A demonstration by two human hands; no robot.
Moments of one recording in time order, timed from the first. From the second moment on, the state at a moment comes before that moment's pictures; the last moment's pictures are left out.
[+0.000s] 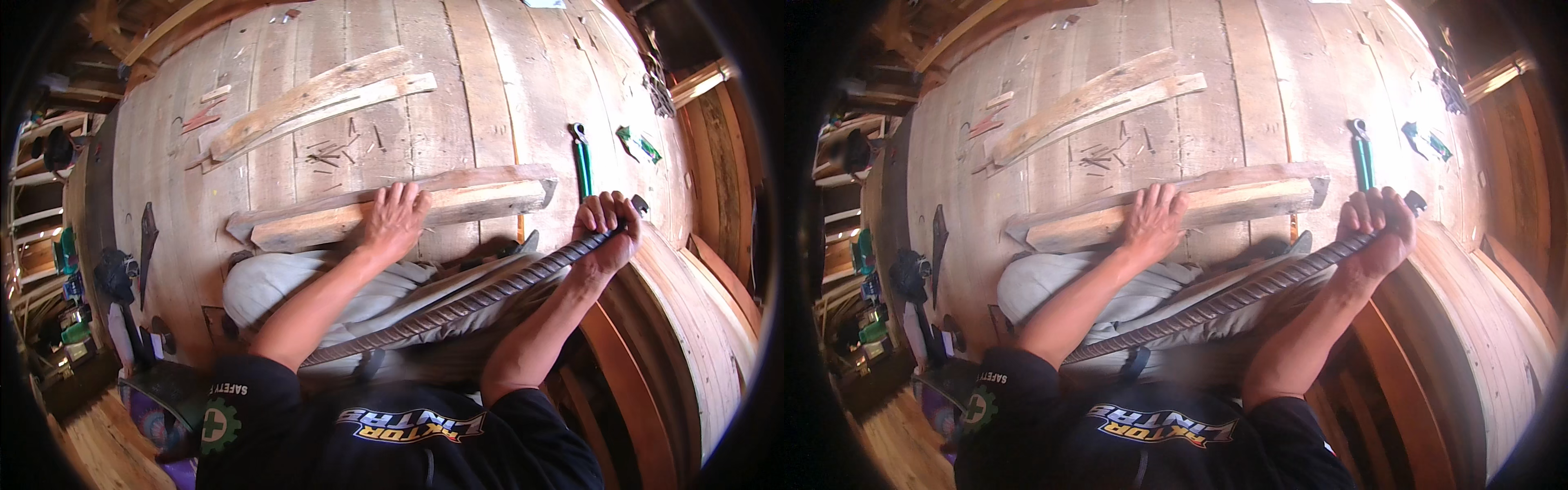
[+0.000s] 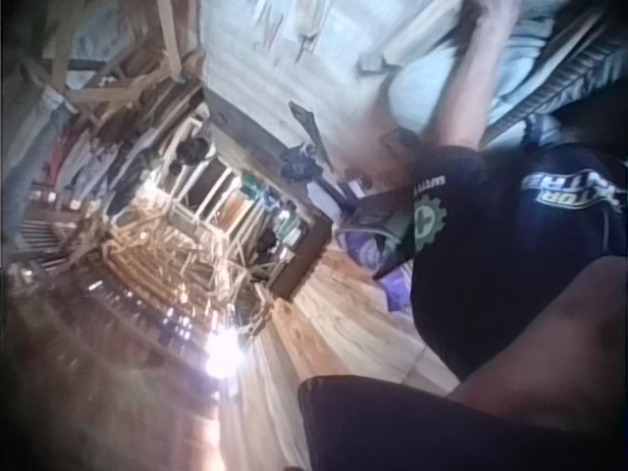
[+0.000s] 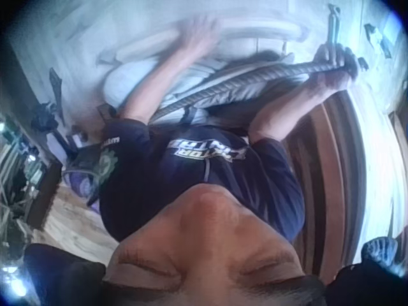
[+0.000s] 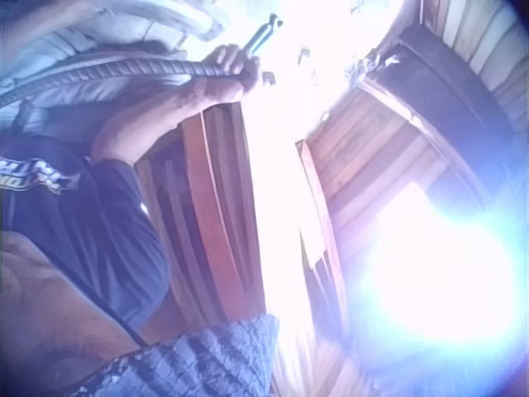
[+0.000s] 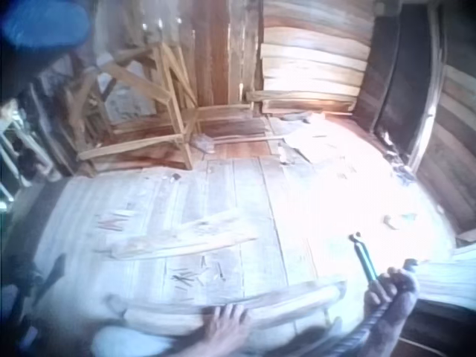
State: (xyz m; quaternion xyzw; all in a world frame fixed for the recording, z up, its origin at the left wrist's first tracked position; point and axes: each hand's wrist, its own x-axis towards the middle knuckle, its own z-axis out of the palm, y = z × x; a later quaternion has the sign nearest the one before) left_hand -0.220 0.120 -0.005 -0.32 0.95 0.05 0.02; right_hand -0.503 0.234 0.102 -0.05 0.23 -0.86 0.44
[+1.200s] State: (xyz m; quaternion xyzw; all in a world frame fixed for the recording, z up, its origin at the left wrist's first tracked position) left_hand -0.141 0.202 0.101 -0.32 0.78 0.54 0.01; right_hand -0.510 0.238 0.086 -0.09 0.25 -0.85 0.45
